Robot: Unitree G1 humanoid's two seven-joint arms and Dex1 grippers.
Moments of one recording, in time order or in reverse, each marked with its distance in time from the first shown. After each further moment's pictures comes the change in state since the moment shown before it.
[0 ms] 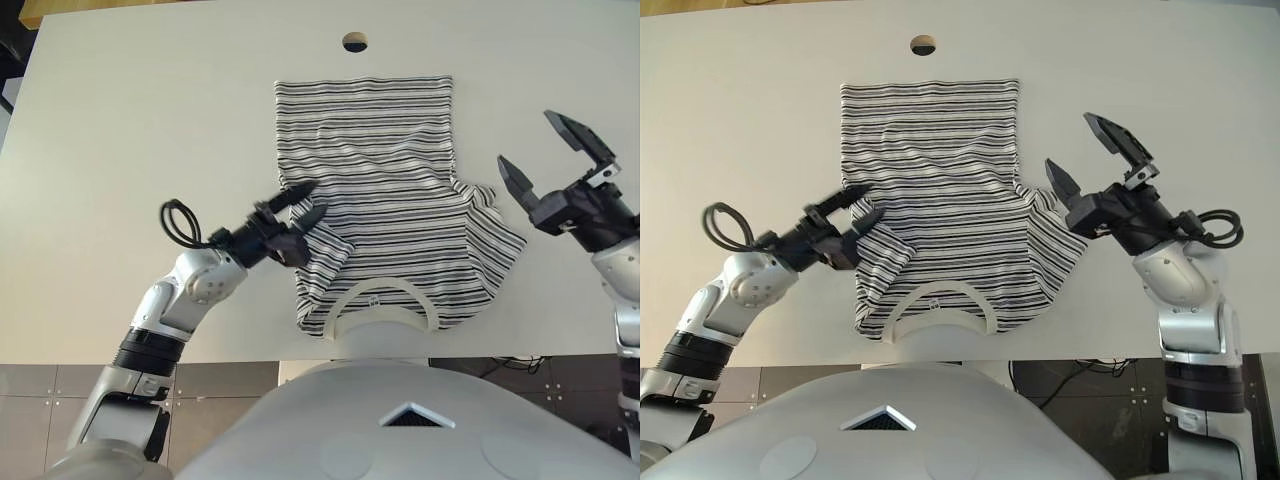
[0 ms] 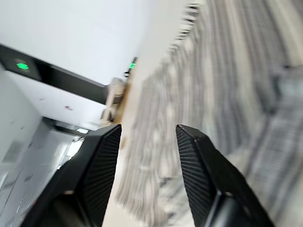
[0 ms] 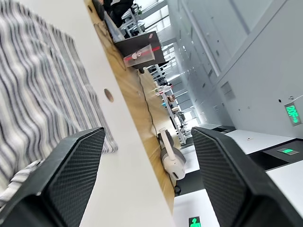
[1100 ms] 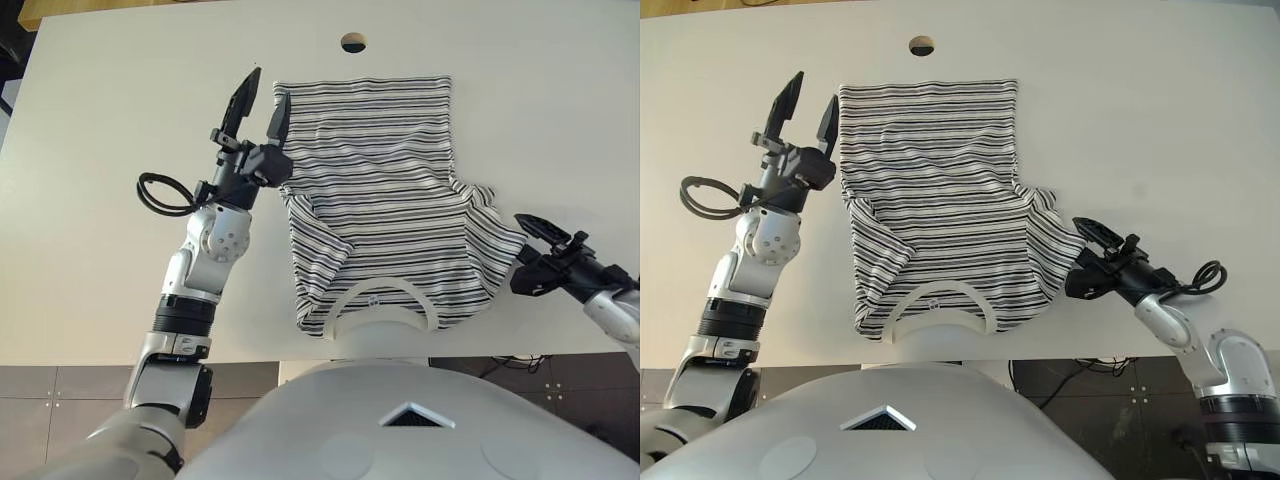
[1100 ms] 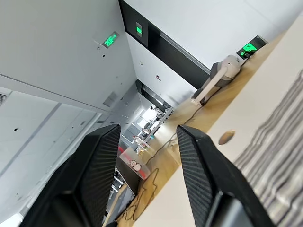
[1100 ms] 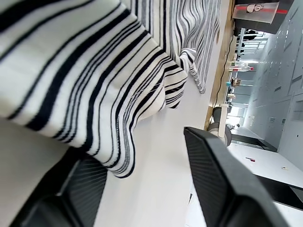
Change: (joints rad) left arm -0.146 -0.218 0.094 0.157 0.078 0.106 0.331; right arm 0.154 -0.186 0.110 0.183 -0.476 -0.036 -0.169
